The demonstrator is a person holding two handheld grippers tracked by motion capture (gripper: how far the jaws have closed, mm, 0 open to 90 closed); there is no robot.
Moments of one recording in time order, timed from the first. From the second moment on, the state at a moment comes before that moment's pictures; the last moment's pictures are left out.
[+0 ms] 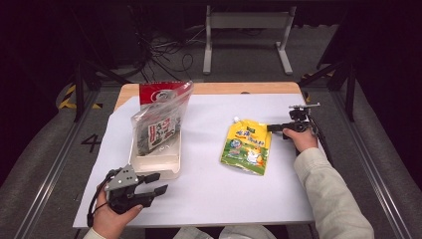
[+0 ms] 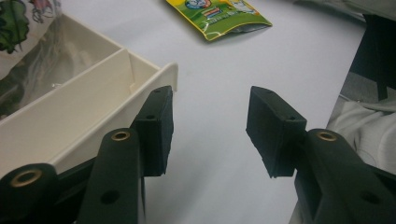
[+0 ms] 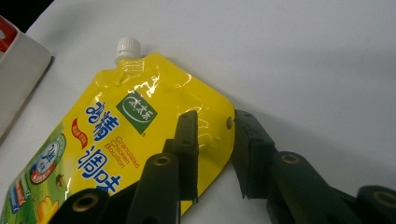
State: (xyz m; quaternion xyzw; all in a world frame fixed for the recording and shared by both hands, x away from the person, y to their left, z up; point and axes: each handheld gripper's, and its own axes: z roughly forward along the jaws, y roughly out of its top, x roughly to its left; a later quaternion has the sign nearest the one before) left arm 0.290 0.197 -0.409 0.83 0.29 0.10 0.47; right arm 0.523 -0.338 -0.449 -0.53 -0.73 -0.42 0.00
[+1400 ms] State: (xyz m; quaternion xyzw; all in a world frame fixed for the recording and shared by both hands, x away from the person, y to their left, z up) left arm 0.312 0.145 -0.419 0.84 0.26 0.08 0.47; right arm 0.489 -0.330 -0.390 -0.43 -0.78 -0.44 -0.09
